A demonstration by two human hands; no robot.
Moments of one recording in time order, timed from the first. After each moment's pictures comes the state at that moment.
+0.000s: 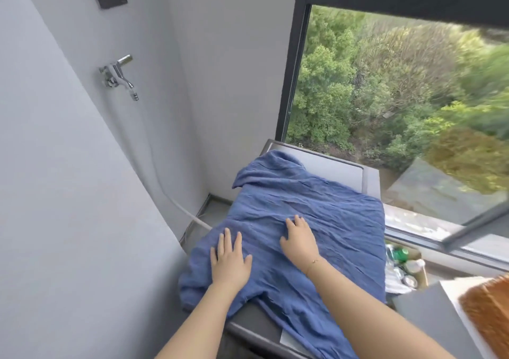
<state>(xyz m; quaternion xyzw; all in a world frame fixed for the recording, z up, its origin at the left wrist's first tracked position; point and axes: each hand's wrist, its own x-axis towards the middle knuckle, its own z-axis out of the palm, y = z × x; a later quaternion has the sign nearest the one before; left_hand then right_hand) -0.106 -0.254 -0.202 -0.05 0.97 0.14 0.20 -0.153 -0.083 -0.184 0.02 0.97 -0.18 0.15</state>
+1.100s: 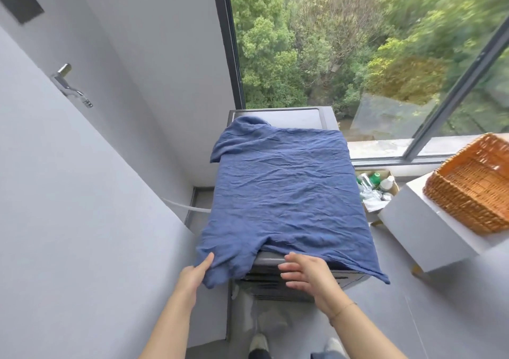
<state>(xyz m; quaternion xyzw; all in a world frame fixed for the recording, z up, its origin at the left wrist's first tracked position) -0.005 -0.362 -0.198 -0.32 0.73 0.55 0.24 0.077 -0.126 -0.186 0.39 0.51 -0.75 0.15</state>
